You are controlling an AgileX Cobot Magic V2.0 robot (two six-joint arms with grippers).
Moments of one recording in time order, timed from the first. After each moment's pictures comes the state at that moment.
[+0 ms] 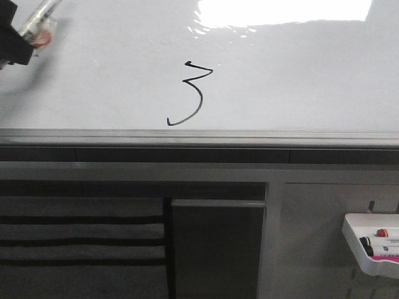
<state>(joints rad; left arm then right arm) -0.12 1.30 -0.83 -0.95 0.35 1.01 0.19 1.00 -1.13 0.46 1.03 -1.04</state>
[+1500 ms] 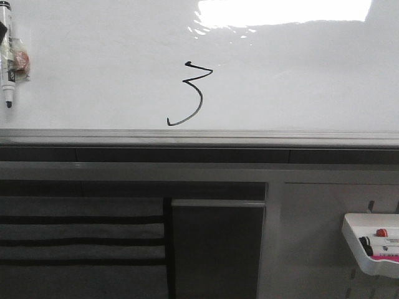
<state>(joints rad) -0.11 1.14 -0.79 -0.76 0.32 0.98 0.18 0.93 -1.11 0.22 1.00 -0.31</state>
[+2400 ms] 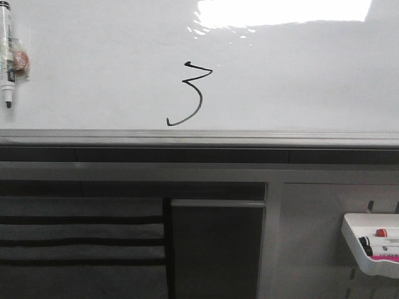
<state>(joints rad) -0.17 0.62 -0.52 -0.34 0.28 0.45 0.18 0.59 -0.66 0.20 0.50 -0.15</state>
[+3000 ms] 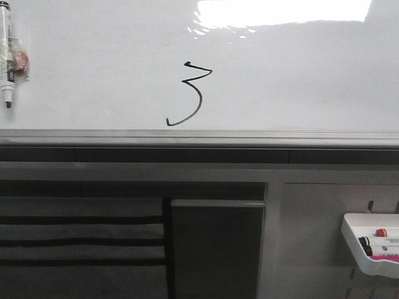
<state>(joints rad) -0.17 0.59 -0.51 -0.35 0.27 0.45 0.18 0.59 -0.66 0.20 0.48 -0.15</state>
